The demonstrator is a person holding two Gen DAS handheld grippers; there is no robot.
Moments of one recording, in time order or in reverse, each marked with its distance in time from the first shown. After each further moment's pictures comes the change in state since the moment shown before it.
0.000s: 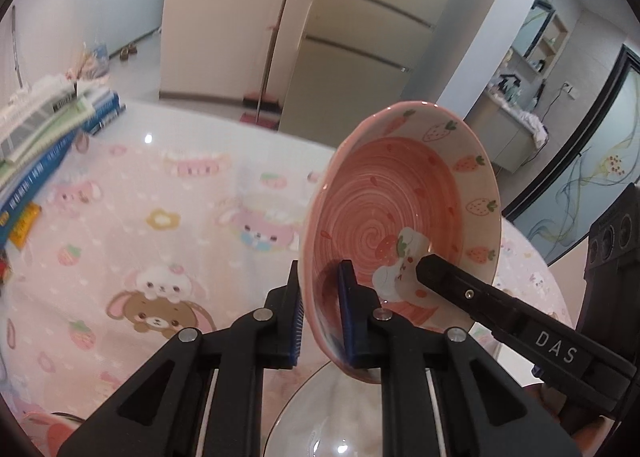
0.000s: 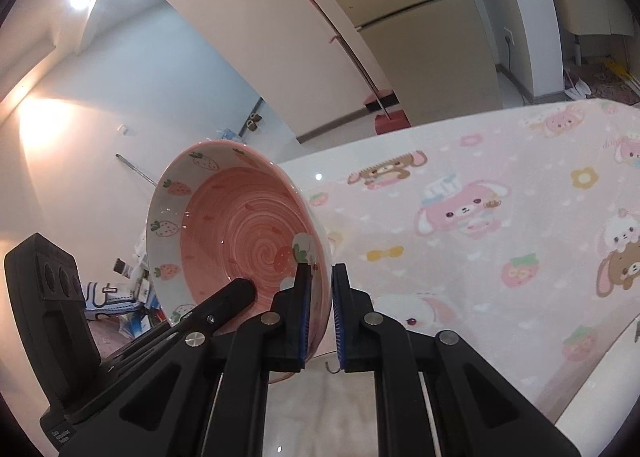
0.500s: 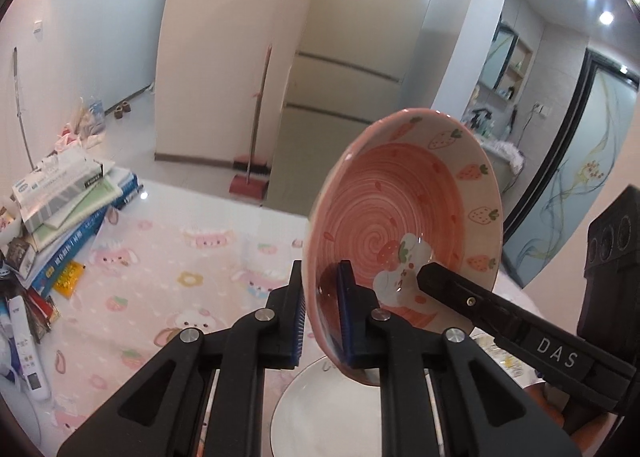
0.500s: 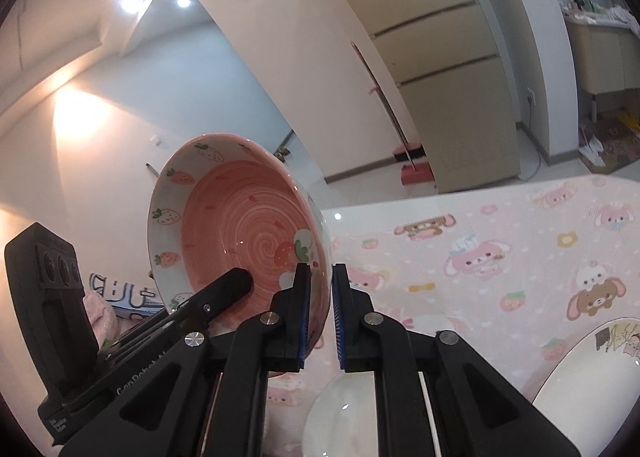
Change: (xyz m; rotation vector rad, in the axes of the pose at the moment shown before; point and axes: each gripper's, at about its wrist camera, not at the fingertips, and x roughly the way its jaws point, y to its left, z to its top) left arm -0.094 -0.020 0.018 0.073 -0.199 -0.034; right arm -0.093 0.067 -0.004 -0.125 -0.160 0.061
